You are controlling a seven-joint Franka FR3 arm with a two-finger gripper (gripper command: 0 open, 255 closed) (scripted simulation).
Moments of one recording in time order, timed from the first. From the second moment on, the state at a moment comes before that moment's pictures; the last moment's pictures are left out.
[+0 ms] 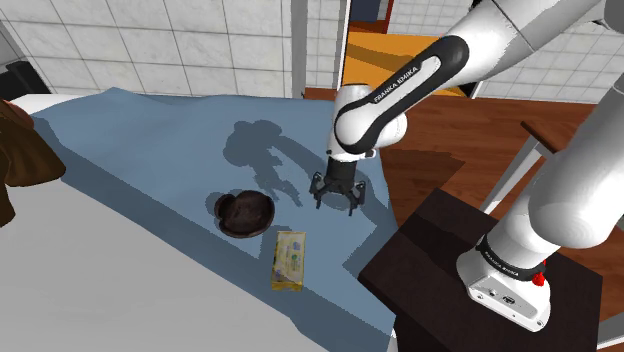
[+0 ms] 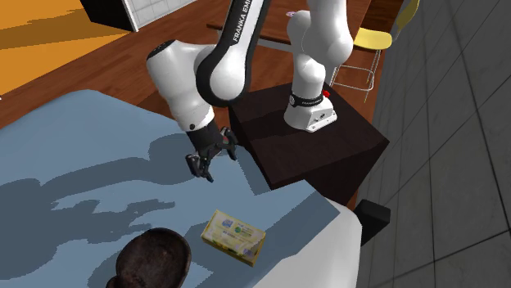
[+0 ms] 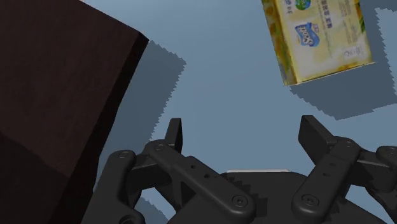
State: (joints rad) arm 0.05 0.04 0.31 -2.50 0.50 2.40 1.04
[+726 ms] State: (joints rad) arm 0.09 0.39 0.32 -2.31 0.59 2.61 1.15
